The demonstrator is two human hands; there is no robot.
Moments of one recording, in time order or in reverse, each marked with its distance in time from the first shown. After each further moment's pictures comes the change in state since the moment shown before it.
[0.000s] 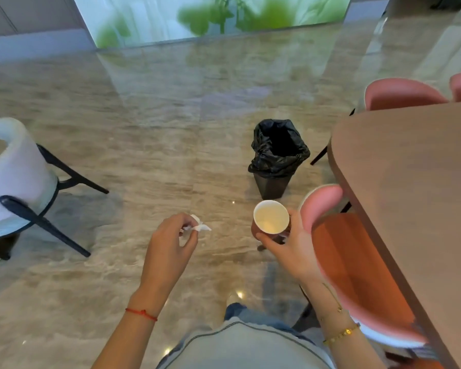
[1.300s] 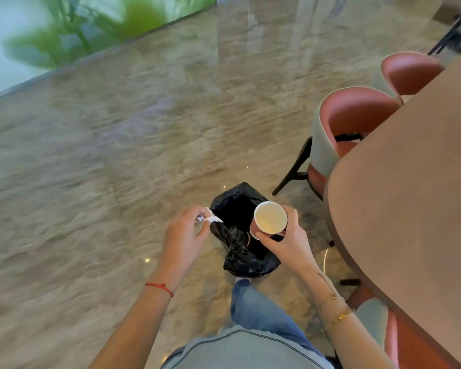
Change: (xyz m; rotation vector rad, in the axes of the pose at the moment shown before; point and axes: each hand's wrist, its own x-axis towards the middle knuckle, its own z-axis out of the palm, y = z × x) left_hand 0.726 -0.002 0.258 -0.090 -0.454 0.360; right_hand 0.621 0.043 -0.003 -0.075 0.400 0.315
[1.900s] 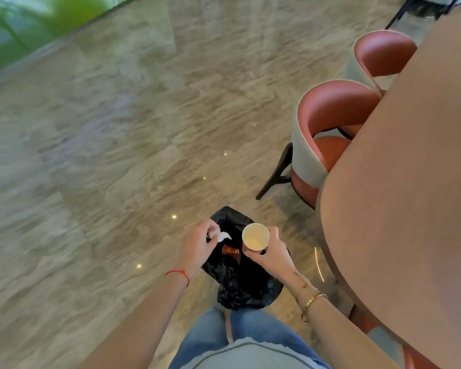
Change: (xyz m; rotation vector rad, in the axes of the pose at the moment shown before) left_hand 0.197 -0.032 0.115 0.049 -0.397 -0.036; right_hand 0.168 0.063 0.027 -0.069 -0.100 0.369
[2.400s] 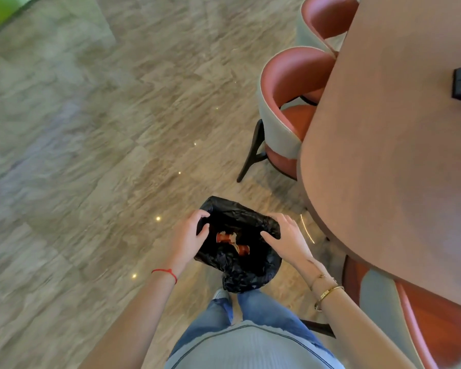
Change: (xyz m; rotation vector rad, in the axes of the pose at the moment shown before) left_hand 0.003 0.001 -0.036 0.132 -0.154 0.173; right_hand -0.036 0.016 -0.013 -0.185 0.198 0.056
